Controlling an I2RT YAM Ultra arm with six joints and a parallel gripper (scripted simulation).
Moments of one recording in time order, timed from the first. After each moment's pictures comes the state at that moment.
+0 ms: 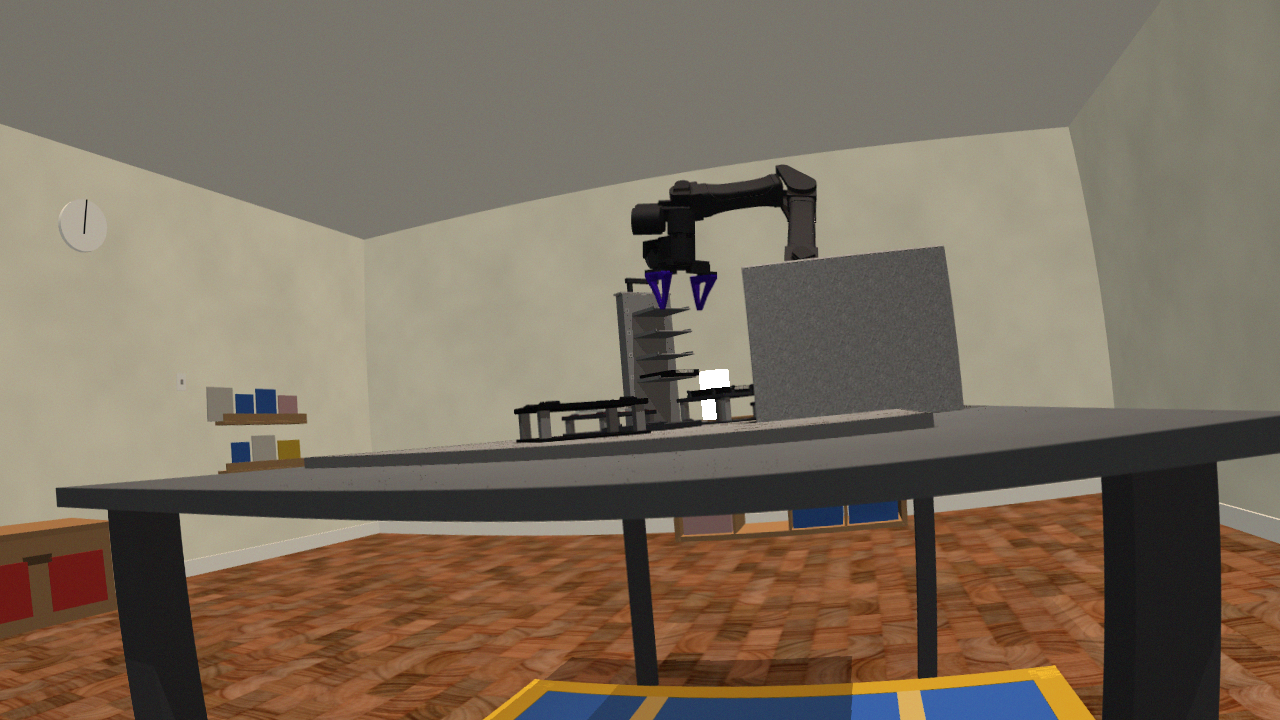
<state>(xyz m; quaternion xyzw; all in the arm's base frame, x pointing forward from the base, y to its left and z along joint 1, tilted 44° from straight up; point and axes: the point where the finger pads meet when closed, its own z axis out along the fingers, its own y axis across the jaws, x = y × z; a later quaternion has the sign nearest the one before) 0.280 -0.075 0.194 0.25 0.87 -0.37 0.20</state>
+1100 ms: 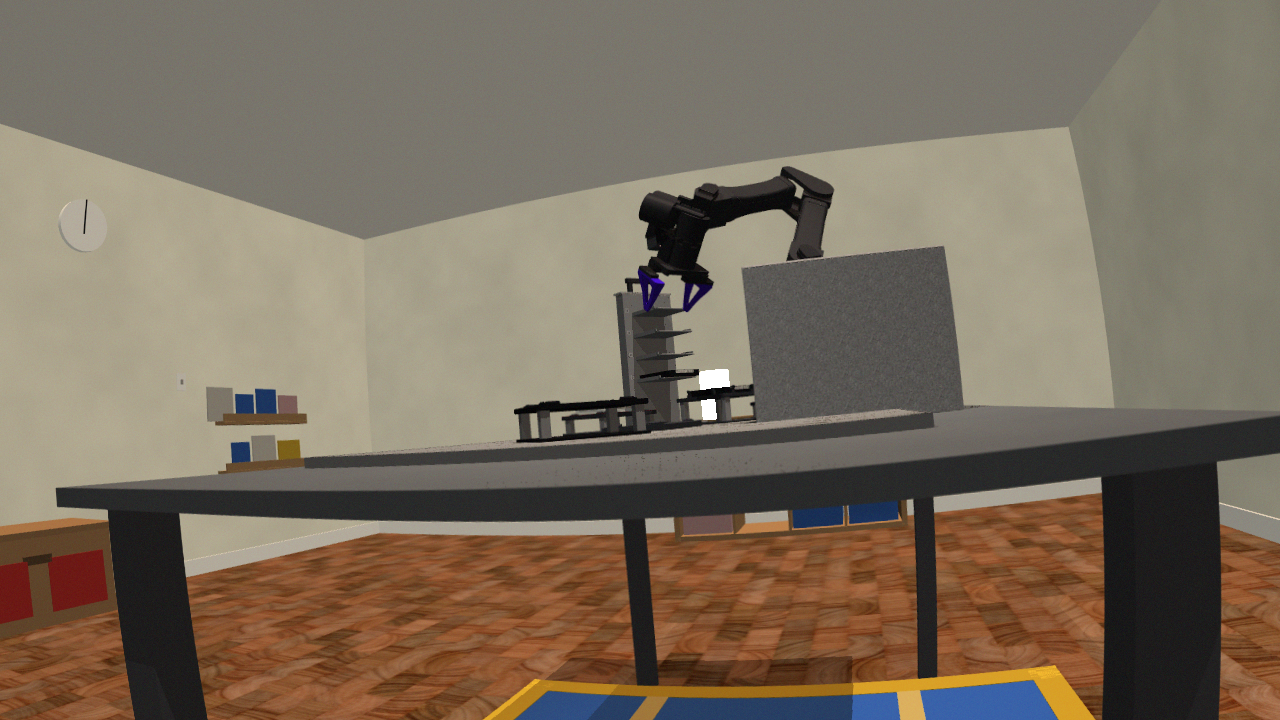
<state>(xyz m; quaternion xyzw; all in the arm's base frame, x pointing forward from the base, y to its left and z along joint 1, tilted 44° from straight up) 0.295 -0.041 0.152 0.16 0.80 -0.42 0.41</state>
